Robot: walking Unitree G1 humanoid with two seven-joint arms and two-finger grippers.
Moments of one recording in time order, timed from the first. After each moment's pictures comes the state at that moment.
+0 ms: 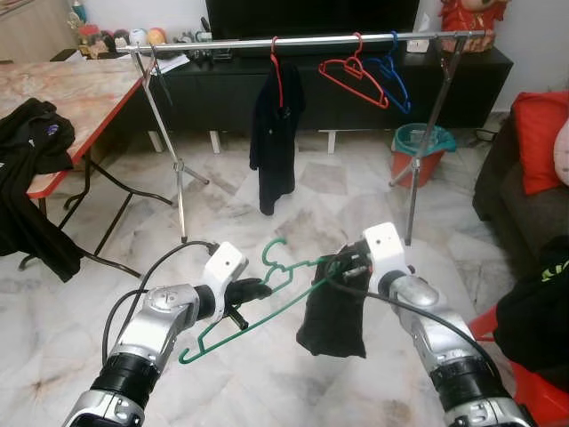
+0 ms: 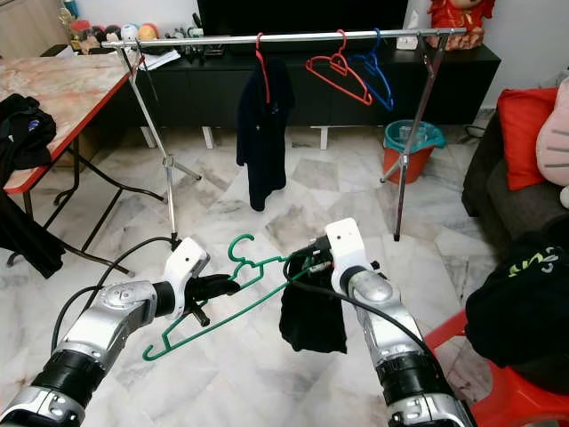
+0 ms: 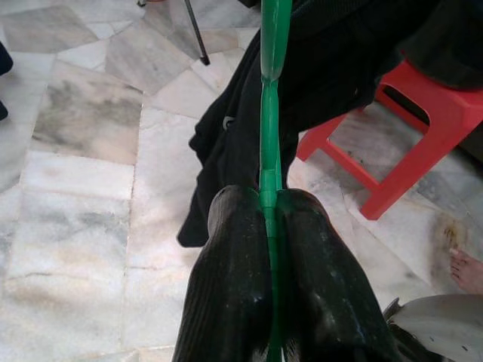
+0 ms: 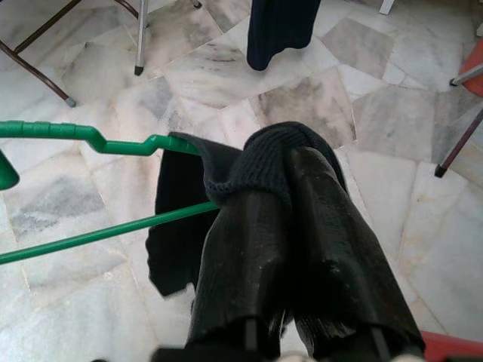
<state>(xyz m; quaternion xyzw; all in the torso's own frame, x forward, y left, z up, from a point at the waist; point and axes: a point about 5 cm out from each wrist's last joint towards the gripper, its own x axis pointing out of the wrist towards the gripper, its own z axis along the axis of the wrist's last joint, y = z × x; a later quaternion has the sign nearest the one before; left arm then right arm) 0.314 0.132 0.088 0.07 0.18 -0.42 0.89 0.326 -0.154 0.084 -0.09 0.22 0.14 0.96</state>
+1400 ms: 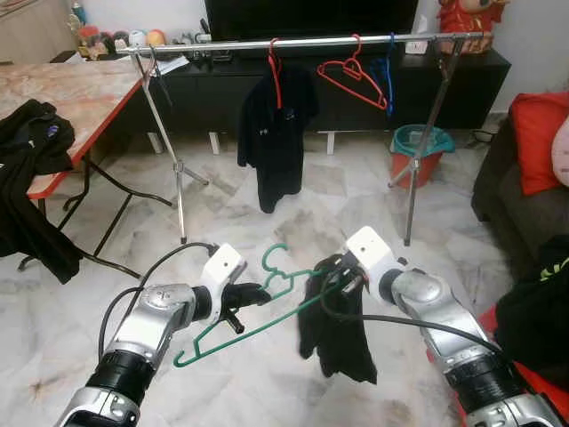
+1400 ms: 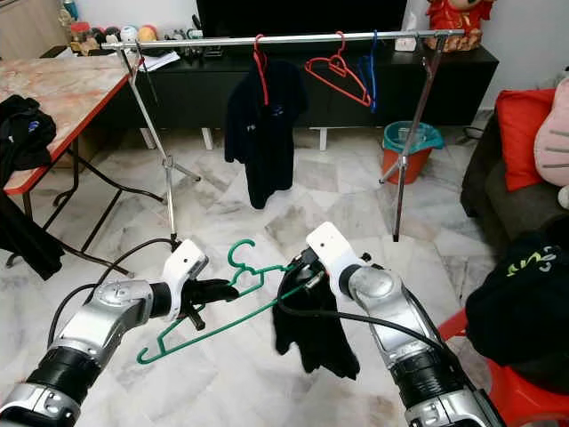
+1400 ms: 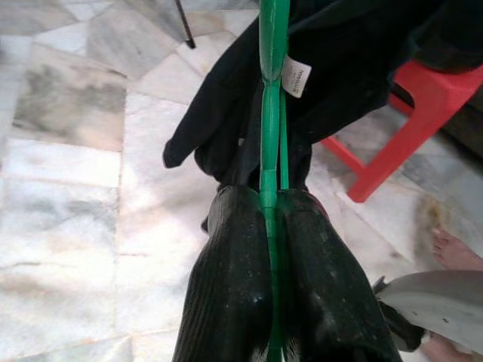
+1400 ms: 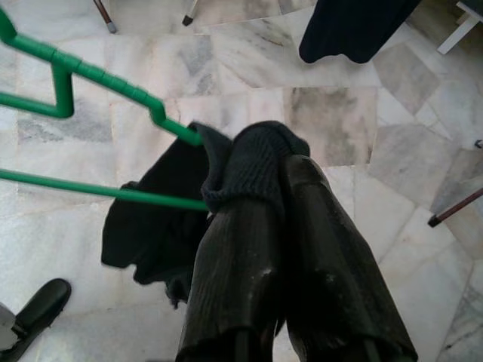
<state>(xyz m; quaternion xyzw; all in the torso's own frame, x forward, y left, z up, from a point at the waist) 0.315 0.136 0.089 0.07 0.21 -0.43 0.88 0.321 -0.151 0.097 -0.20 0.25 0.25 0.91</state>
